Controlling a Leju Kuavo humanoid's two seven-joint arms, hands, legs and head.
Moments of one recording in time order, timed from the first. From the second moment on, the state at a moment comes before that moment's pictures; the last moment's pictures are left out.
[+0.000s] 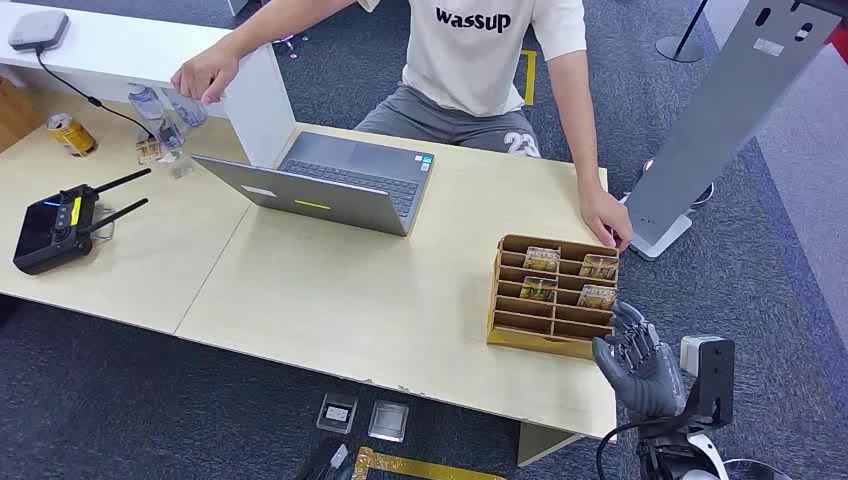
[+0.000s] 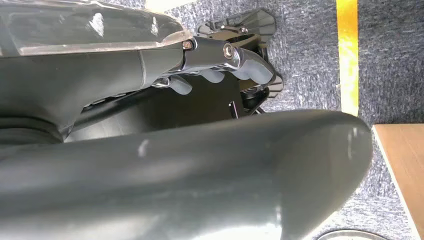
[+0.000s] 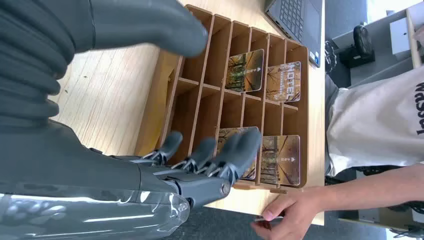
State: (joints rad) left arm -0.10 0.01 -1.16 -0.18 1.41 0.09 -0.27; right arm -0.06 -0.30 0.32 -1.20 -0.31 -0.23 -0.29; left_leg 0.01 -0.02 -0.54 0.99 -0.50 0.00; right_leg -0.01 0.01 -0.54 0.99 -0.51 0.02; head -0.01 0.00
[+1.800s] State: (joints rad) left arm -0.10 0.01 -1.16 -0.18 1.38 0.08 -0.26; right arm -0.33 -0.31 0.53 -1.14 1.10 -0.18 0.34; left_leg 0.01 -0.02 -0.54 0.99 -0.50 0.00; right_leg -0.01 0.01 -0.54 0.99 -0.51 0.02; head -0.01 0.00
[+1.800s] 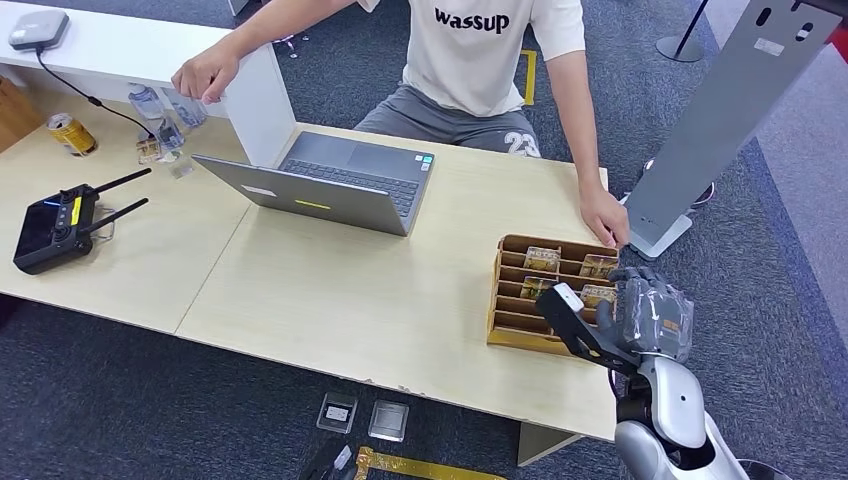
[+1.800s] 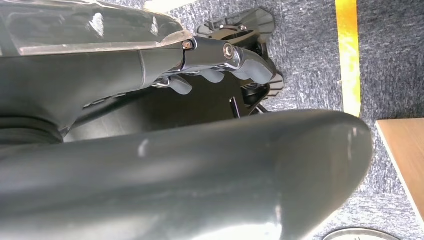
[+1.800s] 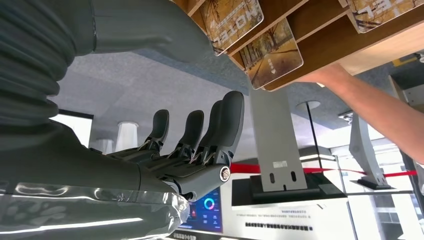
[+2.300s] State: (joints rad) left arm -0.10 0.01 -1.16 -0.18 1.38 0.08 -0.26; right arm -0.38 -0.29 0.56 -1.03 1.05 -0.21 0.32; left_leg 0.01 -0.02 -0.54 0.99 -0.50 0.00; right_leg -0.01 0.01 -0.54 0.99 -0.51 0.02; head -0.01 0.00
